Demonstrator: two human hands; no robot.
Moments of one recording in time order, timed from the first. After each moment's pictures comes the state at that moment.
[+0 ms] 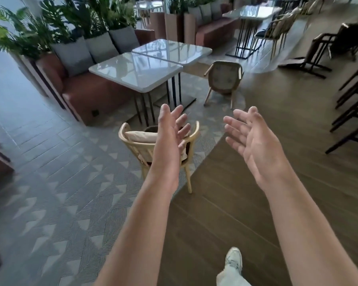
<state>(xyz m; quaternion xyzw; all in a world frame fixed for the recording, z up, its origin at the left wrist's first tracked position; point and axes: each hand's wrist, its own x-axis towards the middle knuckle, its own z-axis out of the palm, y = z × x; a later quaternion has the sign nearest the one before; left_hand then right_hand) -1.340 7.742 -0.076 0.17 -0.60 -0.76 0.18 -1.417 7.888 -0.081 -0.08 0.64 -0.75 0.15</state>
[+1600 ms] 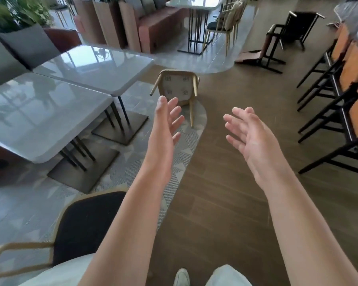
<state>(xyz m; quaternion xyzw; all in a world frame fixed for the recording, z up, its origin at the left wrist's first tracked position) -2.055 7.703 -0.097 0.12 -0.62 -0.77 0.09 -2.089 7.877 -0.105 0.01 0.67 -0.74 0.06</state>
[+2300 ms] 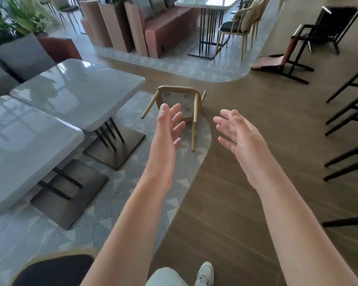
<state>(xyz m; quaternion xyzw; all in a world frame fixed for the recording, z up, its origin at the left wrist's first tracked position) -2.462 7.763 -0.110 0.16 -0.64 -0.75 0.10 -2.513 7.915 -0.117 -0.06 0.69 -0.71 0.14</state>
